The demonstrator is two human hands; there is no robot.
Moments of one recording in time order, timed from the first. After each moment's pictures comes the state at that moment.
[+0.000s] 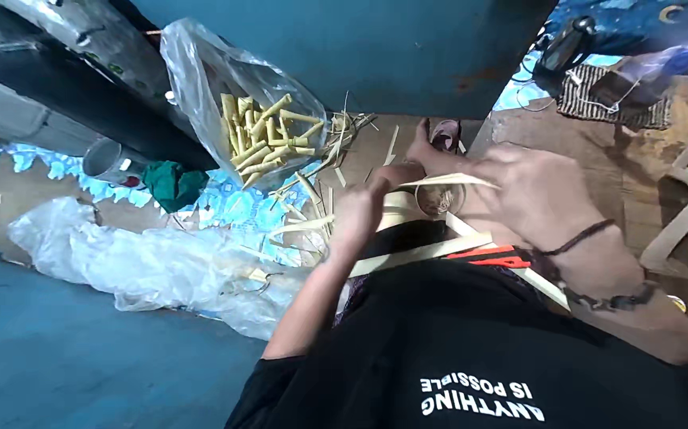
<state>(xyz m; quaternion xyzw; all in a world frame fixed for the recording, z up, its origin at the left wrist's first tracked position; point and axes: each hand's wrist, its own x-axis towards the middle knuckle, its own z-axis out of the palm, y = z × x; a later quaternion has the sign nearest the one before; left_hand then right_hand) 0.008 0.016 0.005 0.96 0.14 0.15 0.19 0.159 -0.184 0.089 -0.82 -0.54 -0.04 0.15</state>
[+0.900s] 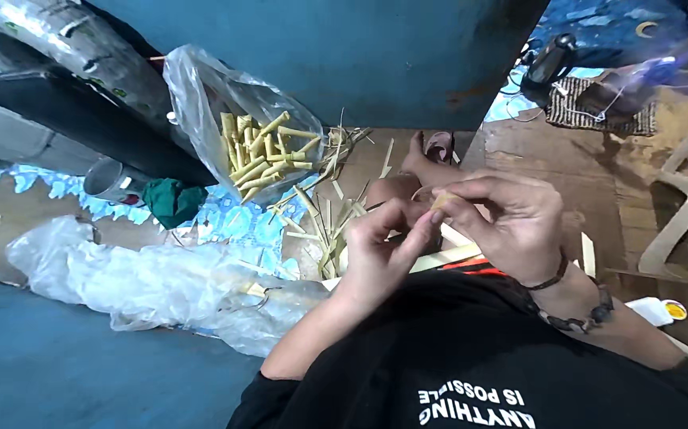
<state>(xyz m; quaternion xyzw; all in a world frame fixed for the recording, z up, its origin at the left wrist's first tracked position) 0.007 -0.042 0.081 0.77 -0.02 0.36 0.53 0.135 -0.174 0.087 -0.58 -0.52 -0.04 0.62</state>
